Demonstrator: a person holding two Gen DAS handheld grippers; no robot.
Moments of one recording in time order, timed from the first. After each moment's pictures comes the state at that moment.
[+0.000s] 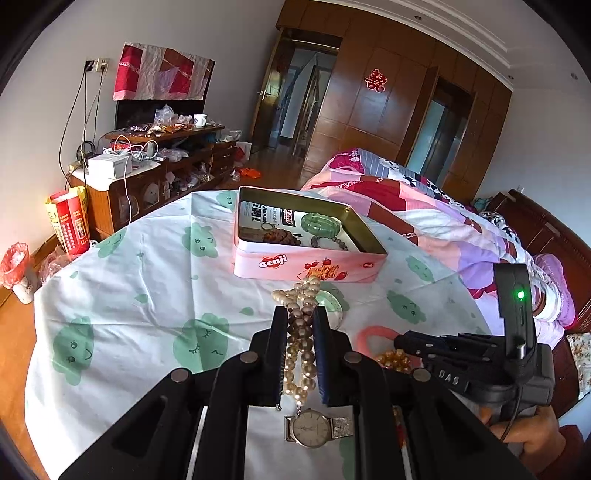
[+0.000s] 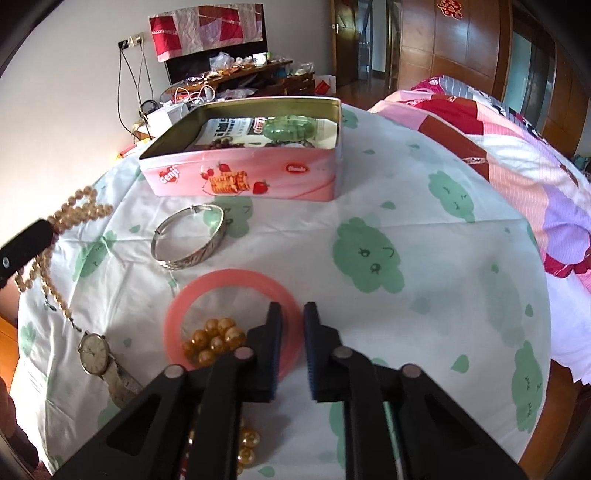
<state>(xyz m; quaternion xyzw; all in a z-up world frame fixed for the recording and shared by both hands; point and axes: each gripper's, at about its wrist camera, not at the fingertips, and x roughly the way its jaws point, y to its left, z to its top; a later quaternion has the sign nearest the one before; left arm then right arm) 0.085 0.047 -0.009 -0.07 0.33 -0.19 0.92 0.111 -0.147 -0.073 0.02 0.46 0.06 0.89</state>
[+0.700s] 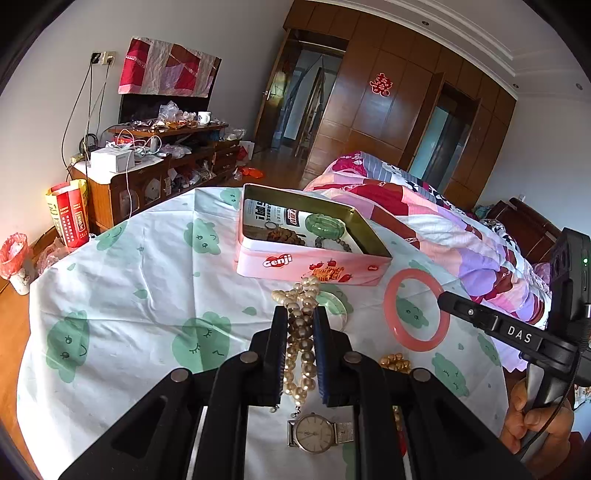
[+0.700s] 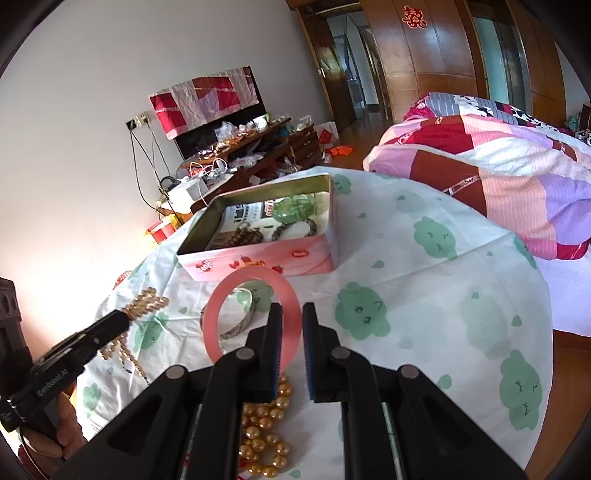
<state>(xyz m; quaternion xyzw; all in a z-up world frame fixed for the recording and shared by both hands) 0.092 0.053 -0.014 -0.09 0.33 -0.19 0.92 0.097 -0.167 -0.023 0.12 0.35 0.08 0.92</state>
